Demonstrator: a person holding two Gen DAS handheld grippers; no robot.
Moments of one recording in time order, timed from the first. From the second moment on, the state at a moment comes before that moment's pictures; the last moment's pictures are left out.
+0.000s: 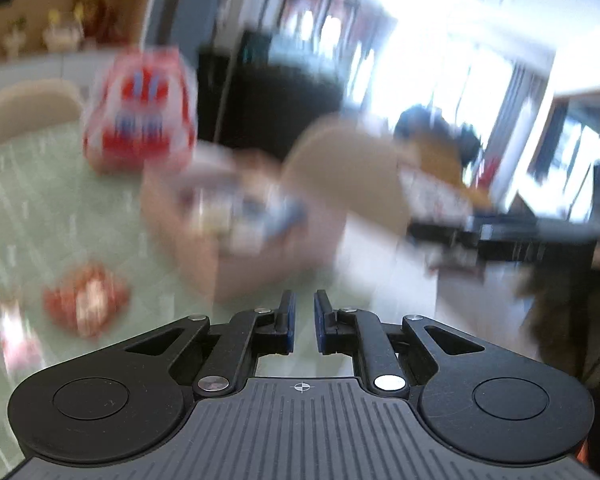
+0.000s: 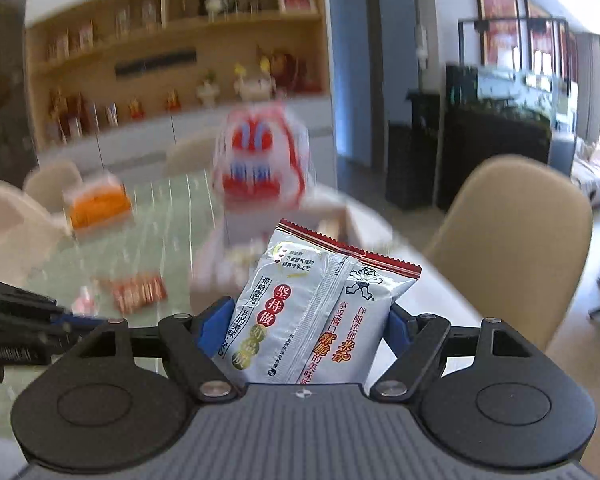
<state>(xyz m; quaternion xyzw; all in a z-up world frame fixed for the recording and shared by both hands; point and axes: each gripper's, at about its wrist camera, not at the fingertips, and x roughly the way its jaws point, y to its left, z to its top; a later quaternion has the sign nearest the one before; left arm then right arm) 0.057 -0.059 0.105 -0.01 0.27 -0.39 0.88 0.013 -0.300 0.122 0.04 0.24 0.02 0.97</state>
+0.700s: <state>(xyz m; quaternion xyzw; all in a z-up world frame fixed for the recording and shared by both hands) 0.012 -0.102 0.027 0.18 0.38 -0.35 0.84 0.016 -0.302 0.005 0.02 0.35 0.04 0.94</state>
